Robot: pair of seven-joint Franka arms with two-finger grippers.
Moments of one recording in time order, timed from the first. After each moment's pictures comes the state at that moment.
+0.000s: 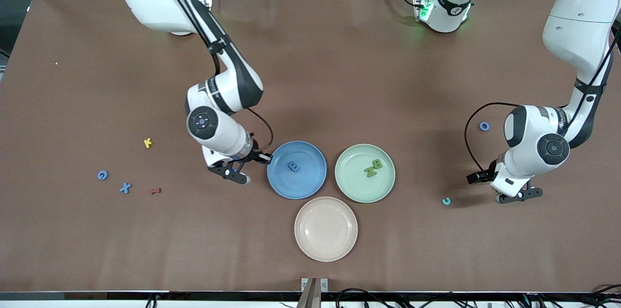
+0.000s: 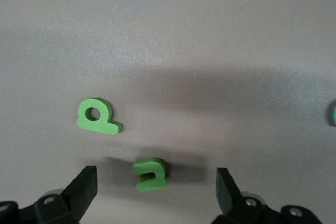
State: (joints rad) left arm 0.25 0.69 -0.23 -1.77 0.30 2.44 -0.34; right arm 0.53 0.64 -0.03 -1.58 0.25 2.27 0.77
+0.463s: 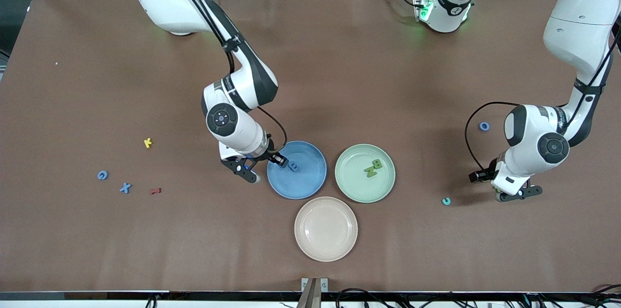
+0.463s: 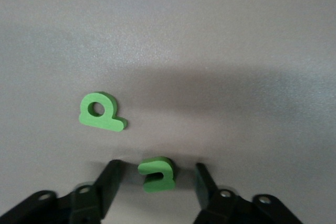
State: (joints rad) left arm 0.26 0.69 -0.23 -1.78 0.30 2.46 -0.34; right arm 0.57 0.69 -0.04 -1.51 0.25 2.27 0.97
